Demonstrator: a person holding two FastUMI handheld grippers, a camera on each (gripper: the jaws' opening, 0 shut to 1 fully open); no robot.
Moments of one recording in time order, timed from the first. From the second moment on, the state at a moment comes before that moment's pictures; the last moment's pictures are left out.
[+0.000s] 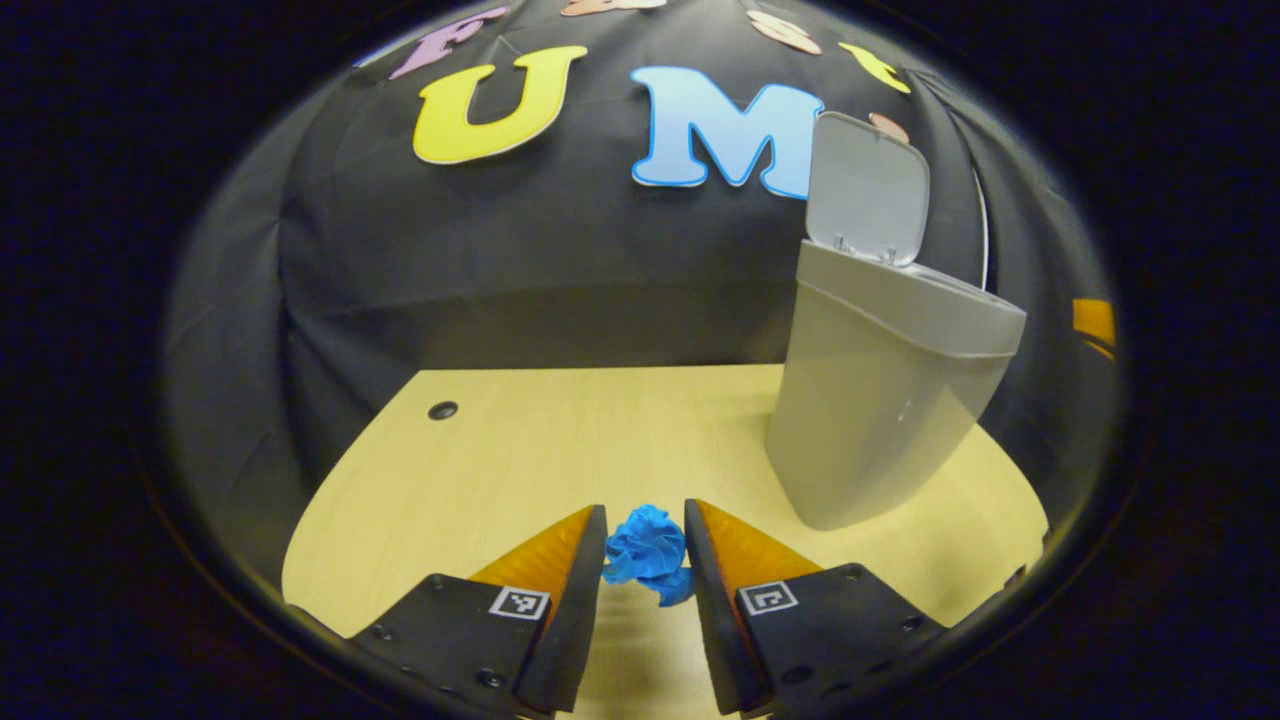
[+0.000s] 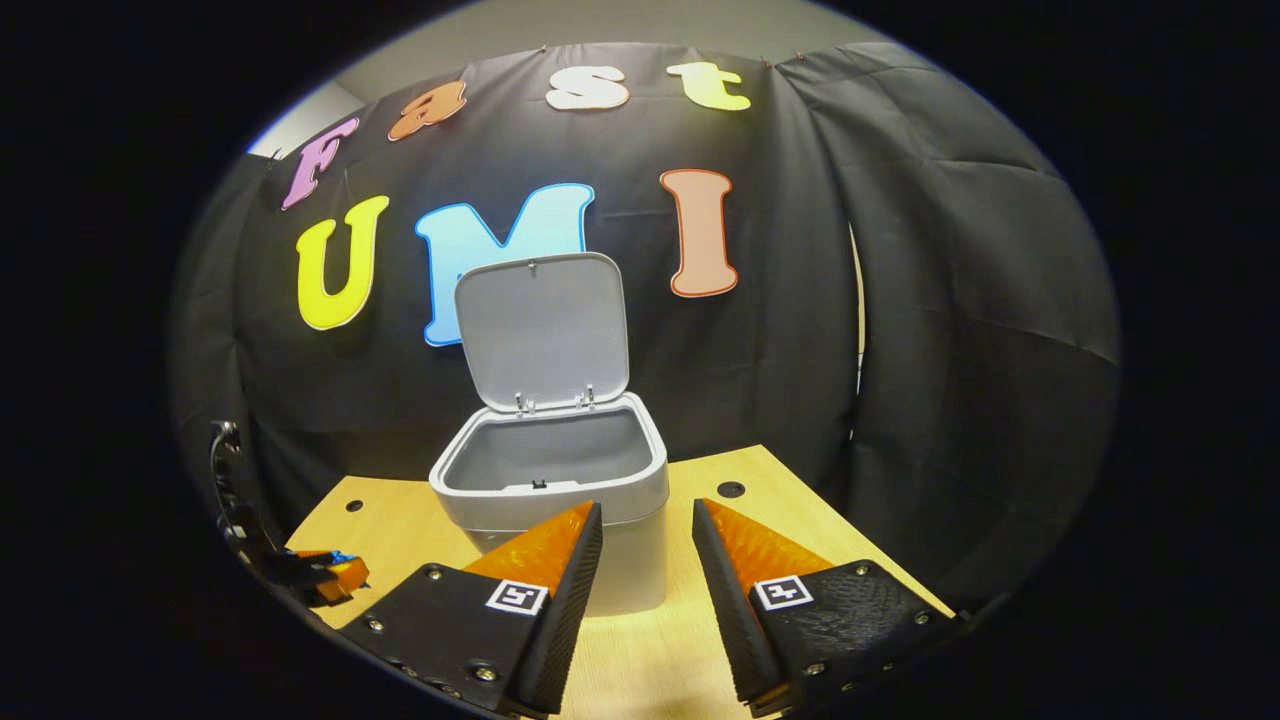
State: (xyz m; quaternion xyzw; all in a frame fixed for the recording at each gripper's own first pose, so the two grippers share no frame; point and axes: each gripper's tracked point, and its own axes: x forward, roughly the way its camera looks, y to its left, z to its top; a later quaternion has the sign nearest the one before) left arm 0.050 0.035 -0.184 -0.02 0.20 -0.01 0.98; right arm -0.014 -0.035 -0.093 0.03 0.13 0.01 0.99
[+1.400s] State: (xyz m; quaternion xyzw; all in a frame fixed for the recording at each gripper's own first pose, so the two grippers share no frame) left arm 0.160 -0.161 0.017 0.01 0.04 -0.18 0.98; right arm -0.019 -0.081 -0.114 0.05 0.14 -0.04 0.99
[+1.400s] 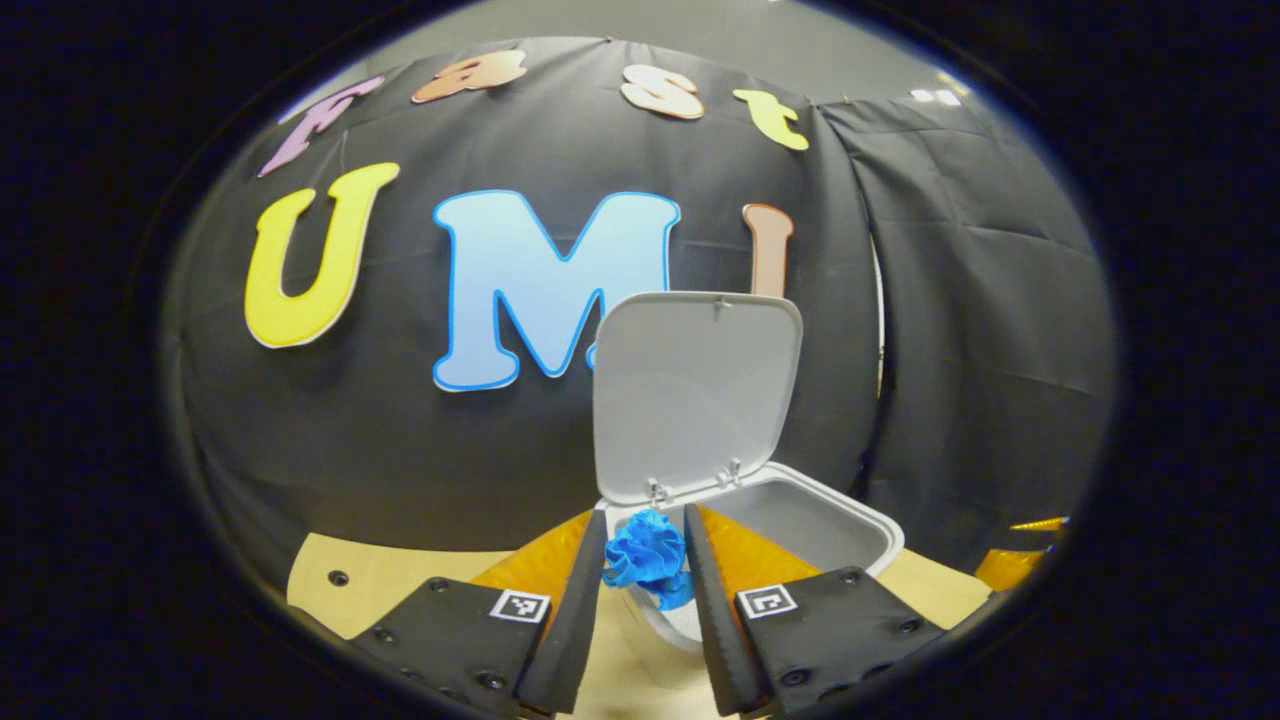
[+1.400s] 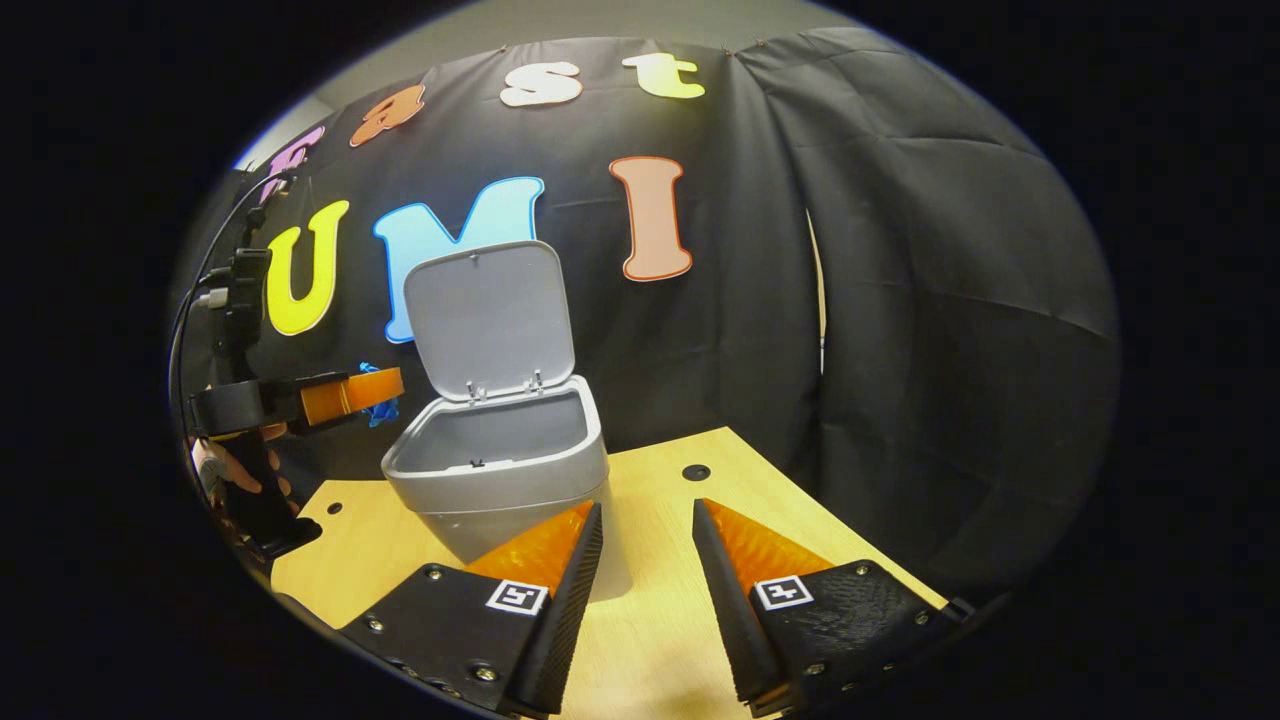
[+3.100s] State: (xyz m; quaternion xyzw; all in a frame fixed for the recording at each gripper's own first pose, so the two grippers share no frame) left arm 0.137 -0.025 0.024 0.01 0.03 -0.07 1.00; right arm -0.015 0.025 -0.135 0.03 0.17 0.10 0.98
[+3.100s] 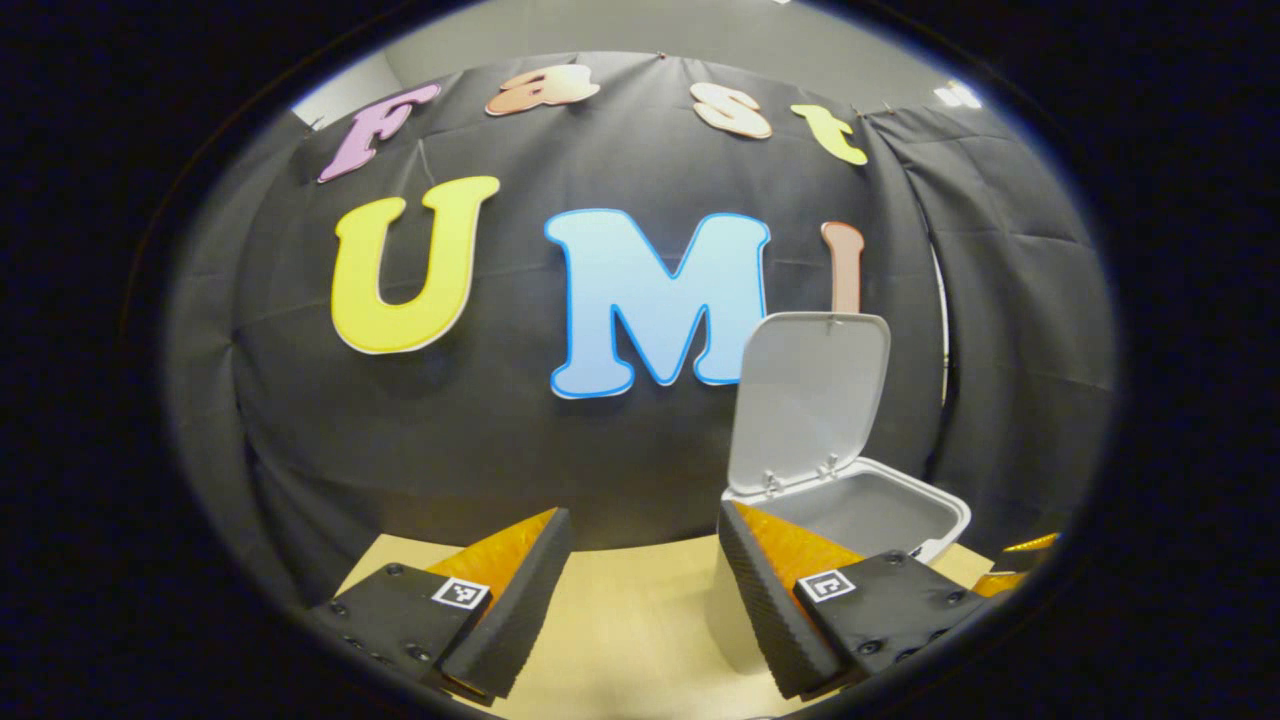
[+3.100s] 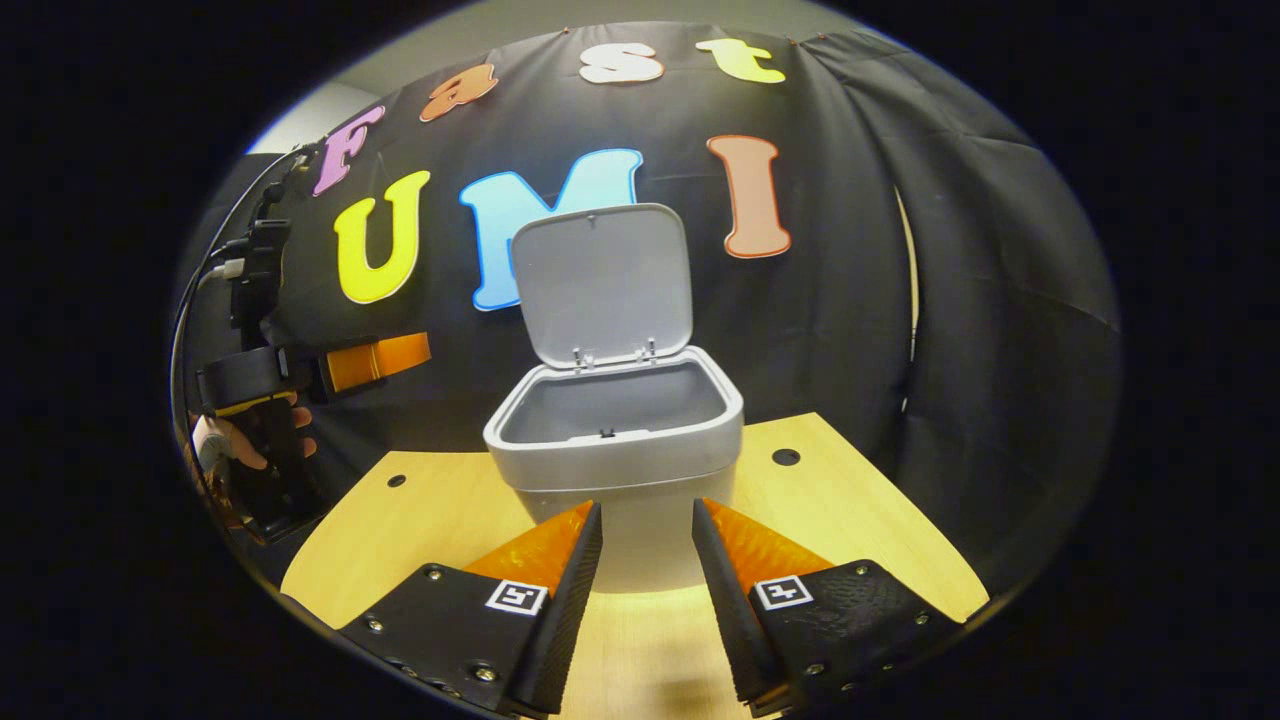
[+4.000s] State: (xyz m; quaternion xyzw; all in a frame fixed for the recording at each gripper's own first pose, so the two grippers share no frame) left arm 0.082 0.113 -0.001 -0.02 0.05 0.05 1.00; right arm -0.030 0.138 -0.184 -0.02 0.23 0.24 0.94
